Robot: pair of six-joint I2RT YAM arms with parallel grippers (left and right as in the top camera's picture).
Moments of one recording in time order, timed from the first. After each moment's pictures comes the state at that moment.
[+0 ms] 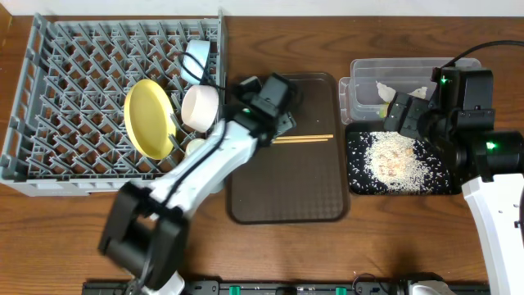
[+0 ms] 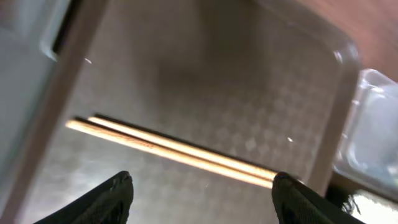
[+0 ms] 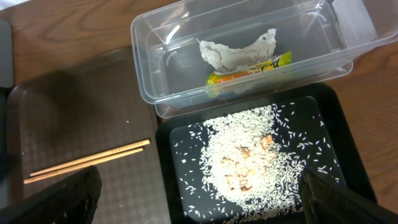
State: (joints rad) left arm -0.60 1.80 1.33 -0.63 -0.17 -1.04; right arm 0.07 1.27 1.29 -0.93 0.05 0.36
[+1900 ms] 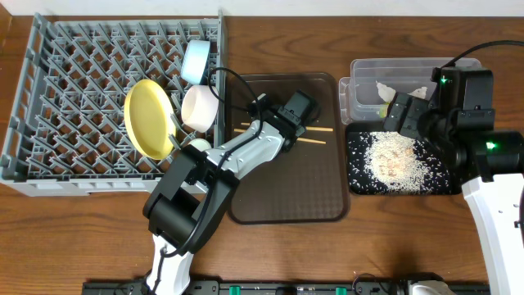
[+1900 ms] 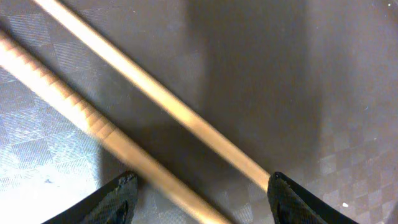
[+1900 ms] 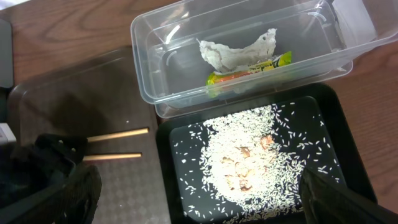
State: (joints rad) left arm -0.65 2.06 1.35 -0.47 -0.24 -1.28; right arm 0.07 1.27 1.29 -0.93 0.05 0.36
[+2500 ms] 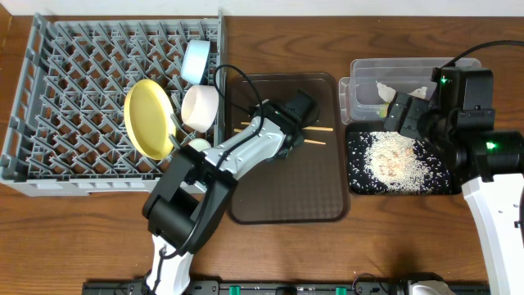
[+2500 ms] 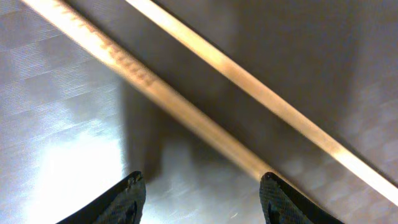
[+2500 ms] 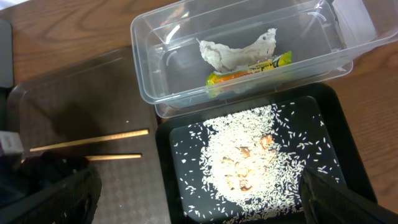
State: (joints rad) left arm -0.65 2.04 1.39 -0.68 -0.15 -1.18; right arm 0.07 1.27 1.29 -0.93 0.05 0.36
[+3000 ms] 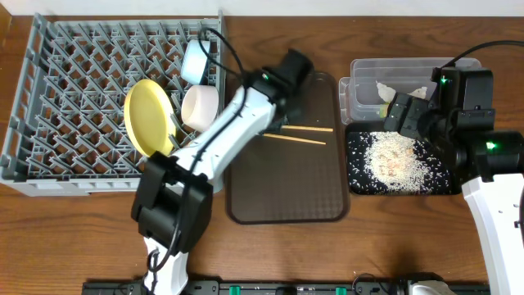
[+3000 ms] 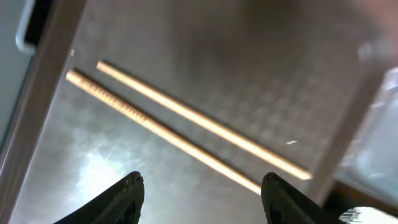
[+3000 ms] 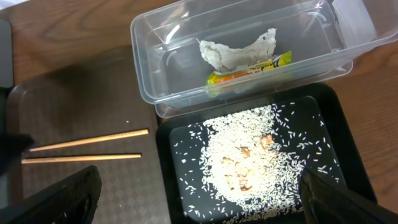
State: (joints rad) left arm -0.57 2.01 1.72 -0.96 -0.10 -1.03; right arm 0.07 1.27 1.29 -0.93 0.05 0.36
